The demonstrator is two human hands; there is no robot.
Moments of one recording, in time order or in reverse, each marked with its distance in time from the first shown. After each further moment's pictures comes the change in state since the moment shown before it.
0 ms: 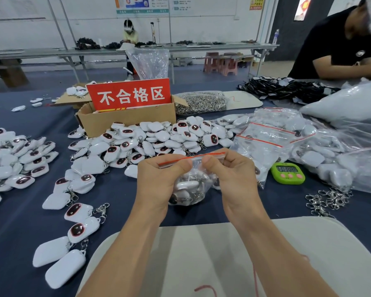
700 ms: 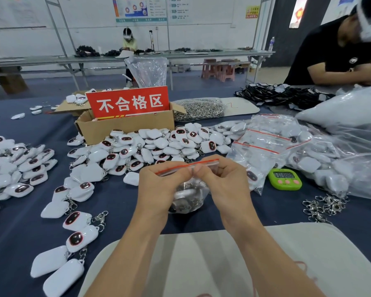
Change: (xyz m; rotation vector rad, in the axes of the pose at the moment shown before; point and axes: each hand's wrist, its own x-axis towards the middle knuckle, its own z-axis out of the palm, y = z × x) left_hand -0.004 0.004 0.003 0.065 -0.045 0.063; right_hand -0.003 0.000 0.004 -0.147 -0.092 -0.108
